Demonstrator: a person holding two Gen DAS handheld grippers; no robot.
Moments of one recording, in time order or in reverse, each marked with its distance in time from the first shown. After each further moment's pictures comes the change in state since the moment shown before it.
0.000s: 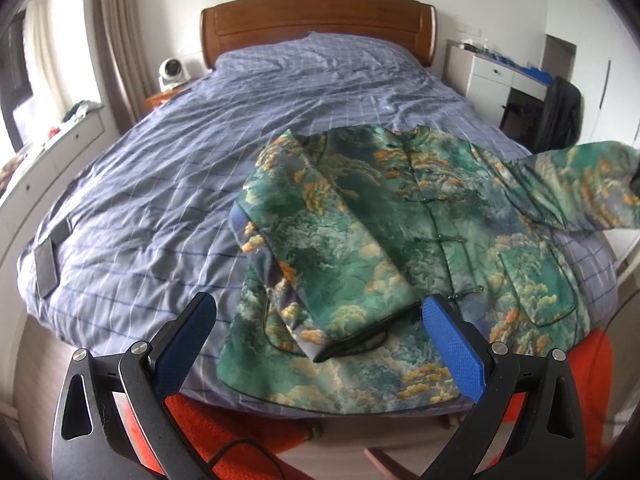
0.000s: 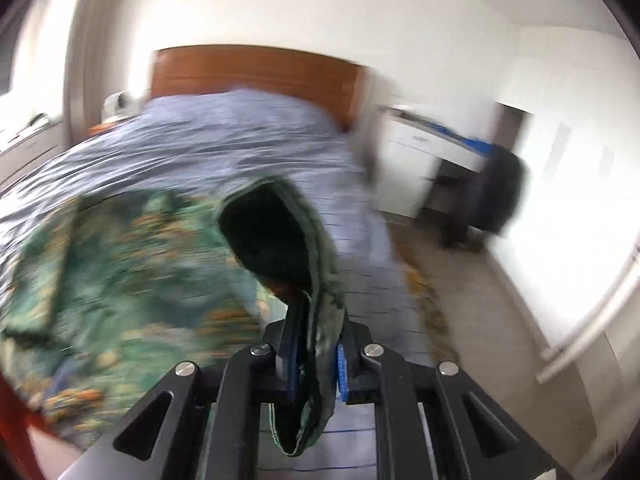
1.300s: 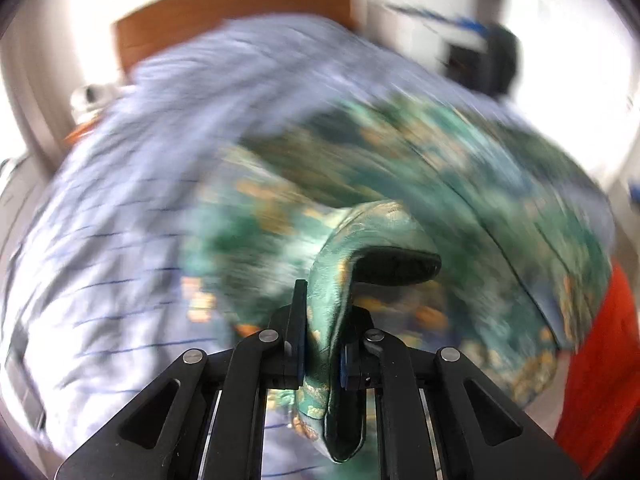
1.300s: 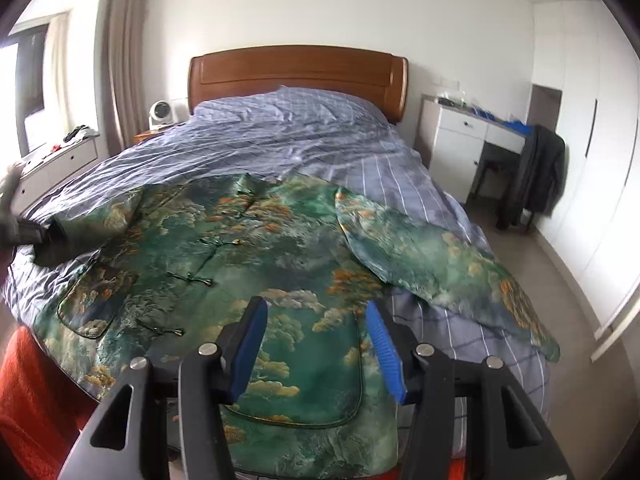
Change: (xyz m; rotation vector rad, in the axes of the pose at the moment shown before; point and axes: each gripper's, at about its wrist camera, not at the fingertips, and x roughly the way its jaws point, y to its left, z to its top) left arm 0.090 0.110 0.069 0.213 0.059 -0.176; right arm -0.055 0.158 -0.058 -0.020 -0.021 0.286
